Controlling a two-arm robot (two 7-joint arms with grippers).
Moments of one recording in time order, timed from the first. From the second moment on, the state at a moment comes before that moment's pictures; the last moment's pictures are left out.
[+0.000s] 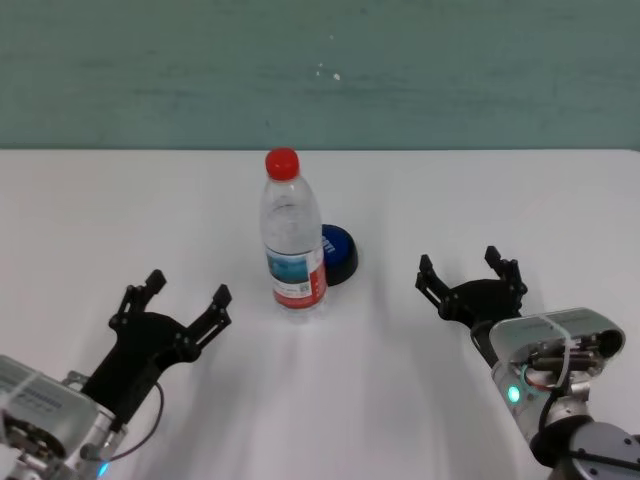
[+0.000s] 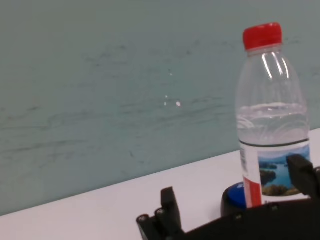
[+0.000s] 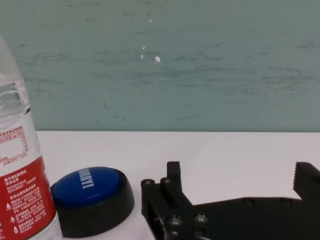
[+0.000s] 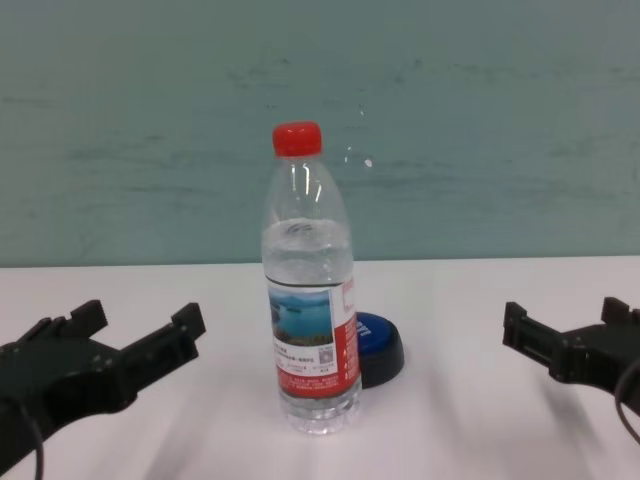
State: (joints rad) left arm 0.22 0.29 0.12 -1.71 -0.13 -0.21 -0.26; right arm -0.06 0.16 -0.26 -1.64 0.19 -0.04 -0.06
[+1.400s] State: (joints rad) left arm 0.18 0.26 0.19 -1.65 -0.01 -0.23 -0.23; right arm -0.06 0.16 -0.26 -1.64 0.19 -0.04 -0.06
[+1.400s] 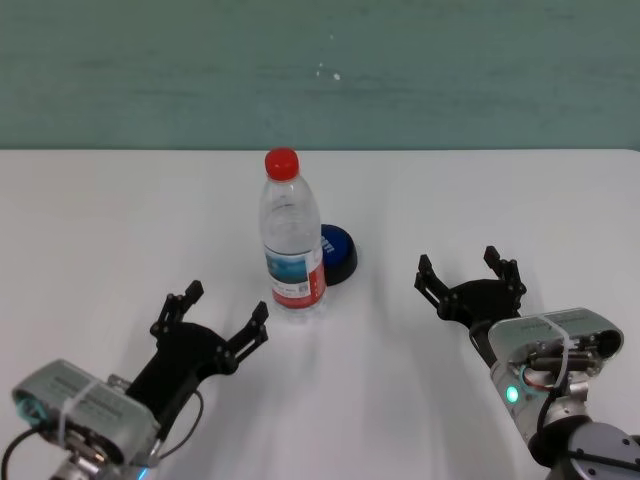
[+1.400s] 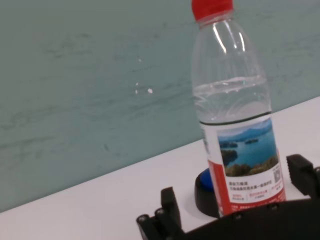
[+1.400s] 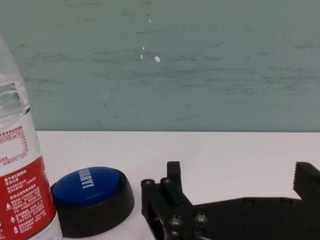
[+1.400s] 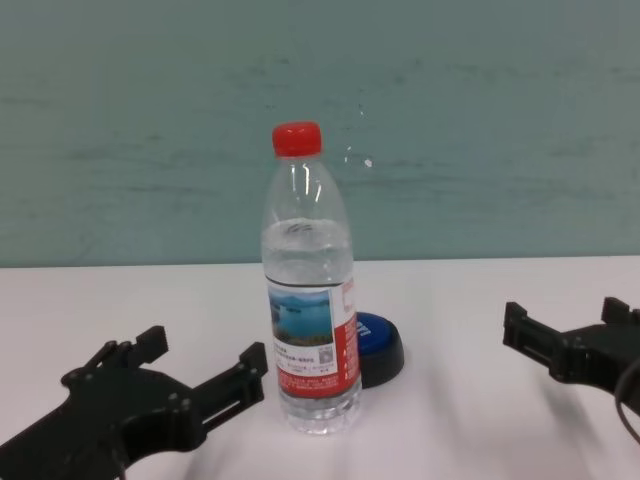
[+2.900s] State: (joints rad) left arm 0.10 0.19 0.25 -1.59 0.04 -0.19 -0.19; right arm -0.06 0.16 -0.26 -1.64 0.19 -0.04 -0.06
